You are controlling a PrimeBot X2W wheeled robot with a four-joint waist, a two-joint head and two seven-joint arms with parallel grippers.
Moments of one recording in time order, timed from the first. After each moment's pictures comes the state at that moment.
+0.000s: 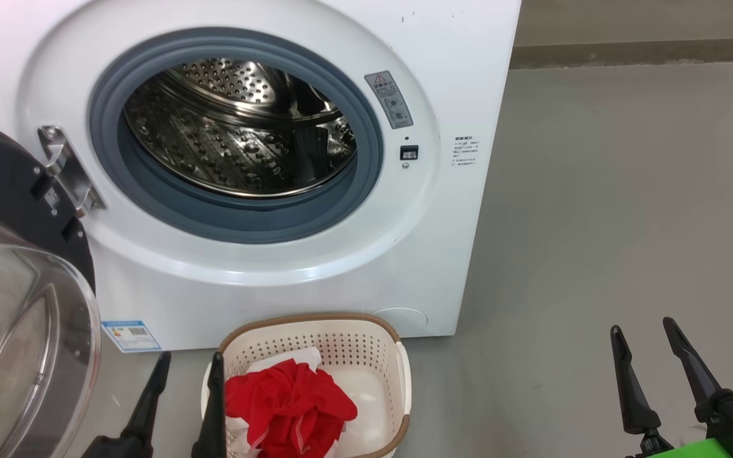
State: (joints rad) left arm 0.04 0.05 -0.06 0.09 -0.19 -0.02 -0.25; right arm 0.15 -0.04 -0.11 0.02 0.16 0.13 -0.26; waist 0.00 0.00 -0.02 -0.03
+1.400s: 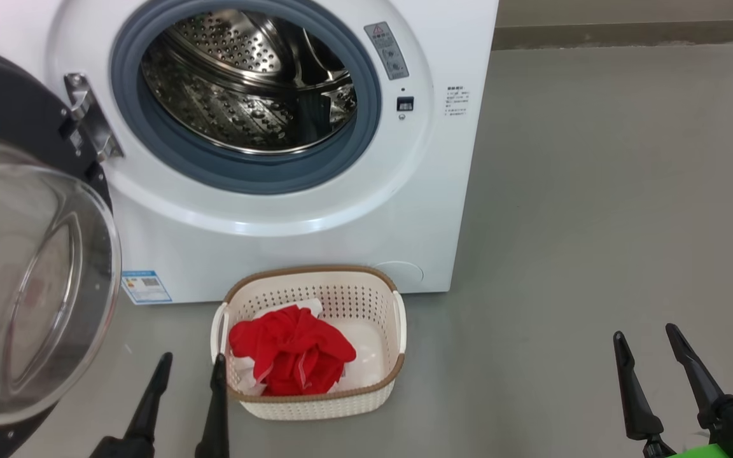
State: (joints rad) left arm 0.04 0.05 -0.06 0.09 -0.17 0.00 -0.25; right arm 0.16 -0.03 -0.12 0.02 0.16 0.13 -0.26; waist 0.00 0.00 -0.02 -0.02
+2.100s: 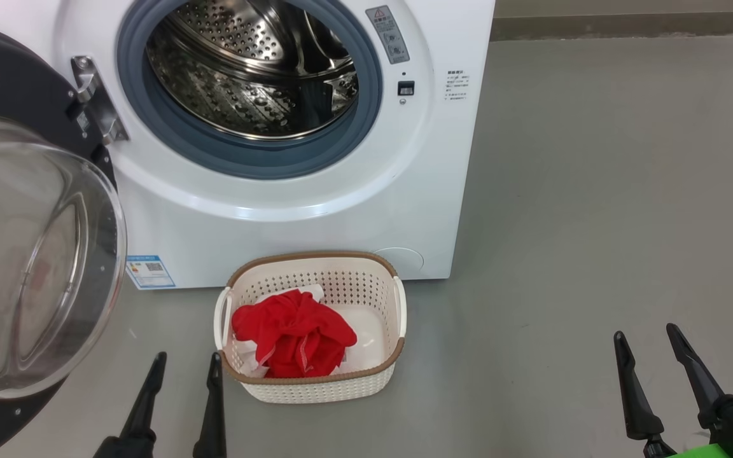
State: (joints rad) left arm 0.04 0.05 -0.06 0.09 -0.11 0.03 -0.25; right arm 0.16 -0.03 -0.12 0.02 0.16 0.13 -0.26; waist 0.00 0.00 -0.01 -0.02
